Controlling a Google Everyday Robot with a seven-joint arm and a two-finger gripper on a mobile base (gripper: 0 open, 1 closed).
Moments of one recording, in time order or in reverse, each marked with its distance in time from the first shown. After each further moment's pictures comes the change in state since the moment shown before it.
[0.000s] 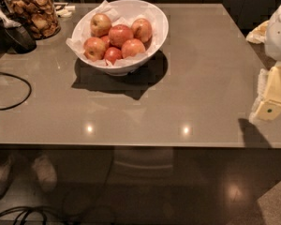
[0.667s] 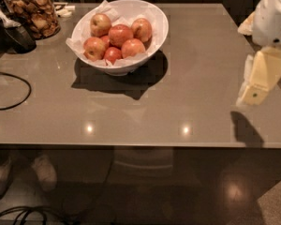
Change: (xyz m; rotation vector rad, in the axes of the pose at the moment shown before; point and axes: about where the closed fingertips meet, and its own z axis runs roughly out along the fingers) arm -0.015 -0.018 0.000 -0.002 0.006 0.023
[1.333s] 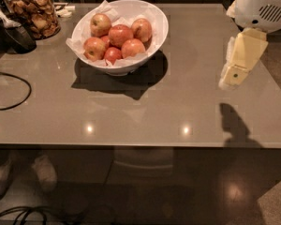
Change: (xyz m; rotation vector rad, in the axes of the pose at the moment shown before) arm -0.039 -0.030 -0.004 0.048 -0.020 -0.008
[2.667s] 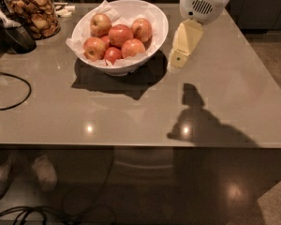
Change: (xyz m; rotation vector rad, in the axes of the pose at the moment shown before) arm -0.083 -0.039 0.054 -0.034 -0.044 0.055
